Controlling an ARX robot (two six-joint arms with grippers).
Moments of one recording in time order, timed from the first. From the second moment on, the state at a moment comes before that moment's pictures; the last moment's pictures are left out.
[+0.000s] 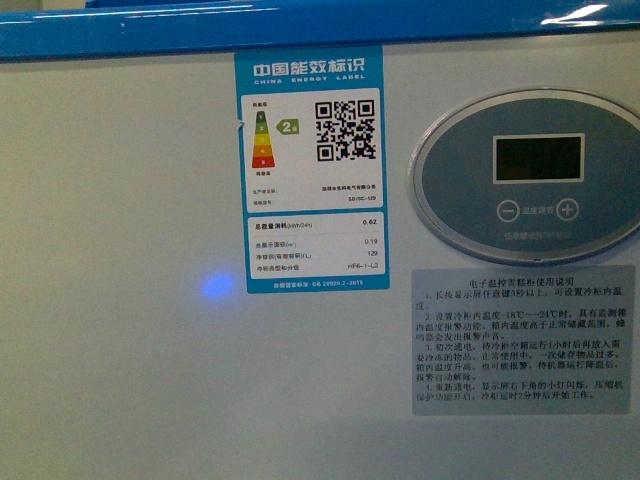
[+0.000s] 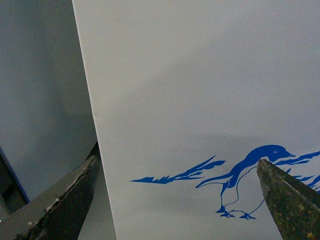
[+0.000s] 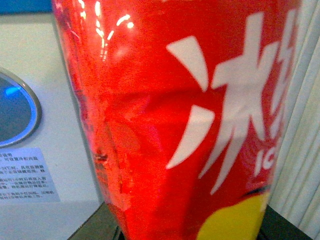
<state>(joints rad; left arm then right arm) 0.00 0.00 0.01 0.00 0.00 0.00 0.30 0.37 0.49 -0.02 0.44 0.00</state>
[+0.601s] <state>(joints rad) 0.00 0.00 0.01 0.00 0.00 0.00 0.35 0.34 0.42 0.03 0.58 0.05</state>
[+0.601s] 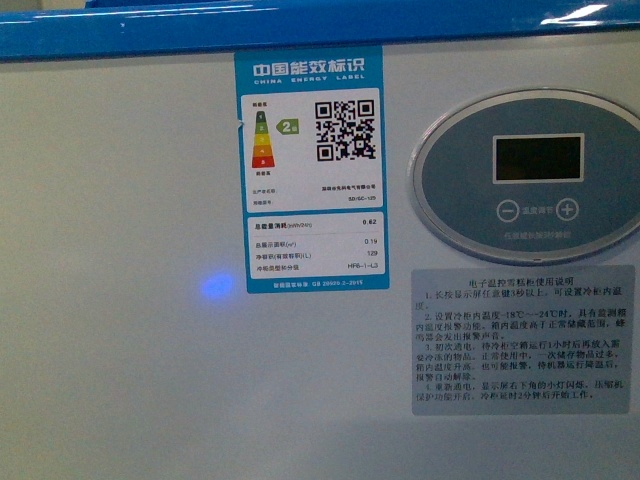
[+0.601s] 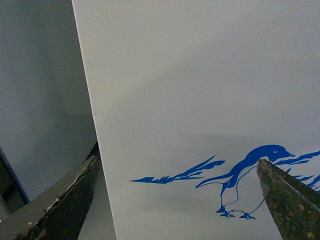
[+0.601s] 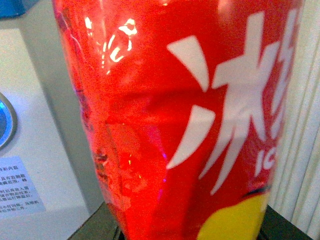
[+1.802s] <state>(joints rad) 0.00 0.00 0.01 0.00 0.00 0.00 0.35 0.34 0.41 0.04 0.58 0.06</state>
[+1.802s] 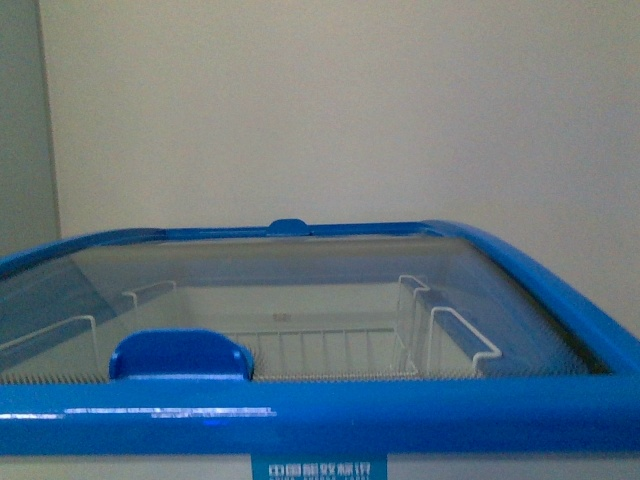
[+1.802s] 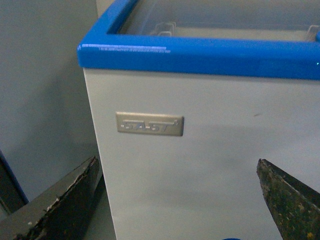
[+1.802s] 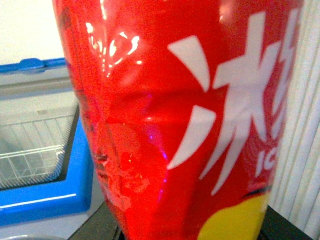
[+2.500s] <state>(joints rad) 0.00 0.00 0.01 0.00 0.00 0.00 0.35 0.34 0.42 0.04 0.58 0.06</state>
